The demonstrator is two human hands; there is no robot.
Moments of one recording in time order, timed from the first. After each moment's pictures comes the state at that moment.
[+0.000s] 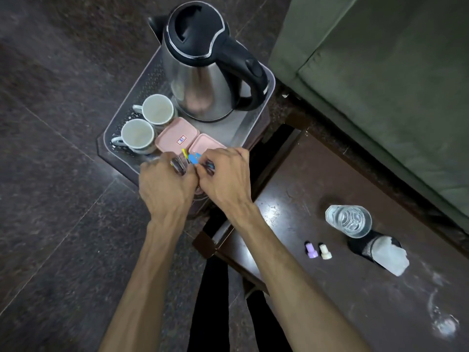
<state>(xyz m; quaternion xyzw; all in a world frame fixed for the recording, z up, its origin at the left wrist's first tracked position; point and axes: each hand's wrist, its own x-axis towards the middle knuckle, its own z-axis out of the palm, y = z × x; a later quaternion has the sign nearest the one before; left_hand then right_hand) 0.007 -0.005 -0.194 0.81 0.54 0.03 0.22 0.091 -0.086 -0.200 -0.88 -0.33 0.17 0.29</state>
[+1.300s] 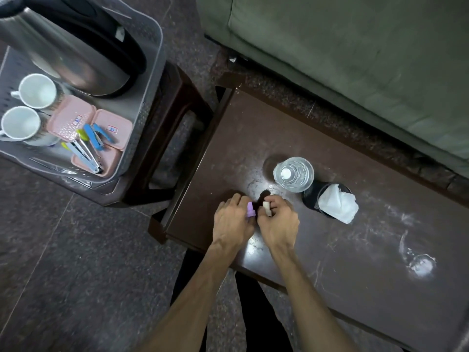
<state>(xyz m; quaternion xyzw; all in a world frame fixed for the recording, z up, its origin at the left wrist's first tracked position) 0.033 -0.296 -0.302 0.92 0.21 -0.16 0.28 0.084 -0.397 -0.287 -0.93 0.11 0.24 0.26</state>
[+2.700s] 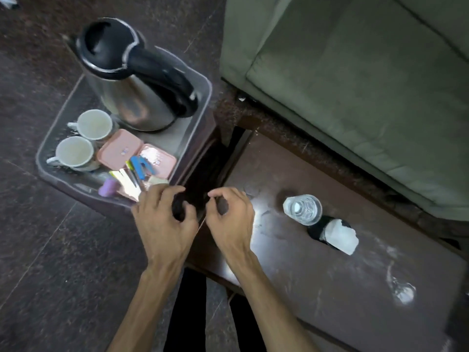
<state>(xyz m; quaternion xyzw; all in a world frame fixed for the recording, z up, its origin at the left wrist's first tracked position) 0.008 -0.112 -0.183 0.88 0.37 0.16 0.25 0.080 -0.211 -0.186 -0.91 -0.09 0.14 0.38</state>
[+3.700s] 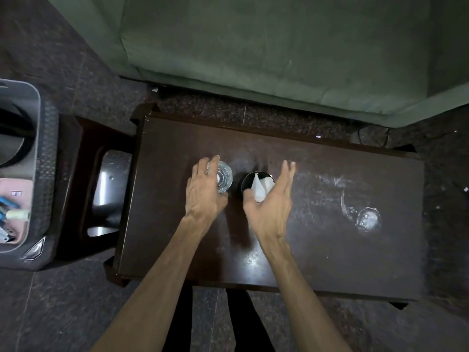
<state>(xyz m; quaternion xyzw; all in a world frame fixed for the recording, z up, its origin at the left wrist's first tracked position) 0.154 -0.351 -0.263 0.94 0.12 -0.18 0.25 0.135 -0.493 -0.230 -0.91 0.18 0.07 0.37</state>
